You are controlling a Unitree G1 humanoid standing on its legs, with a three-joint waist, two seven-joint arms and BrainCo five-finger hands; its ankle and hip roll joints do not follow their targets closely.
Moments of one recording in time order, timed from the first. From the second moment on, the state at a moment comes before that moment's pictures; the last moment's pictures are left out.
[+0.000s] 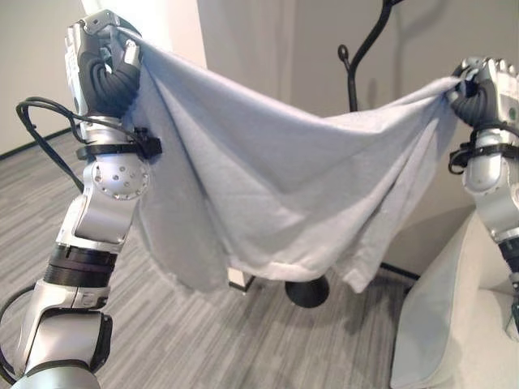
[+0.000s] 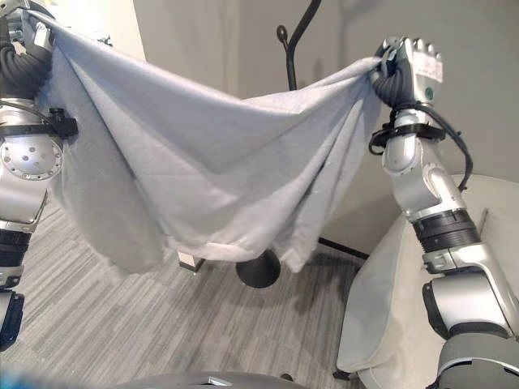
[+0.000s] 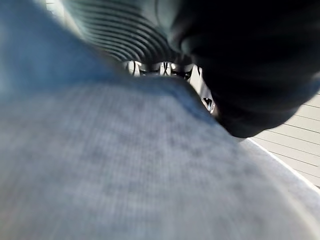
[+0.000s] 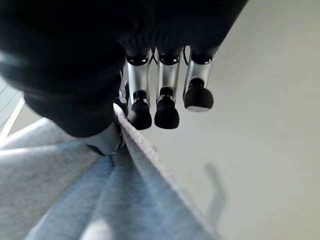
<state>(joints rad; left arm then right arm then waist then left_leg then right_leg) -0.71 0.84 -0.12 0.11 0.13 -0.08 0.56 -0.85 -0.85 0.28 0.36 -0.35 0.06 -0.48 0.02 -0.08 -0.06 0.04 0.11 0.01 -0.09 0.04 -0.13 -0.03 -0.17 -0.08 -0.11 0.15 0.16</state>
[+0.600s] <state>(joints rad) -1.25 0.99 -0.63 0.56 0.13 -0.08 0.56 -1.47 -0.82 0.78 0.92 -0.15 0.06 -0.46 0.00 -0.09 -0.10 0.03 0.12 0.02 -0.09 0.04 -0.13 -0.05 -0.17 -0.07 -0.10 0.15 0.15</state>
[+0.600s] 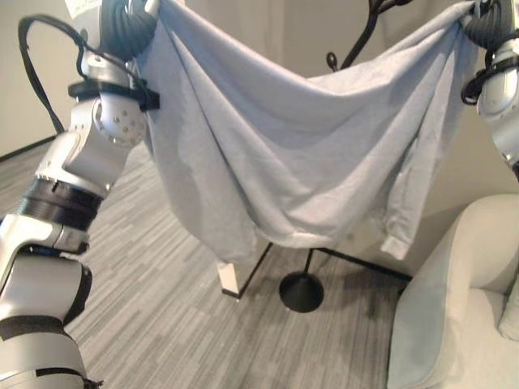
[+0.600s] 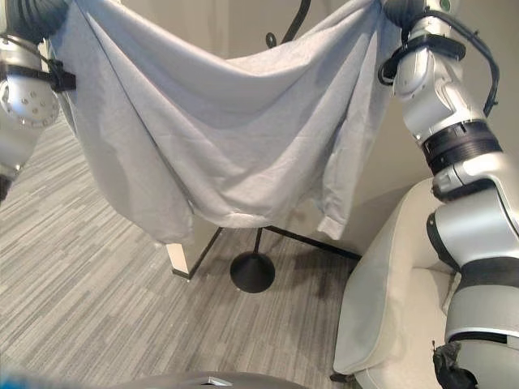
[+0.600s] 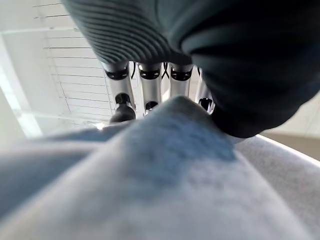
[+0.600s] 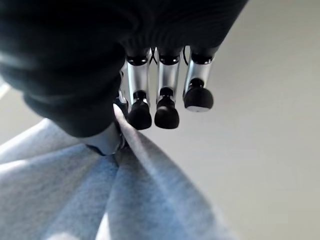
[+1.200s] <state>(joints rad) -1.61 0.85 -0.99 0.94 0.04 -0.08 0.51 -1.59 -0.71 0.87 1.15 0.06 0.06 -0.41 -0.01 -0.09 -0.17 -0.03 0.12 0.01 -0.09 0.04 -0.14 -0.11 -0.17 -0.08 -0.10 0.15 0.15</state>
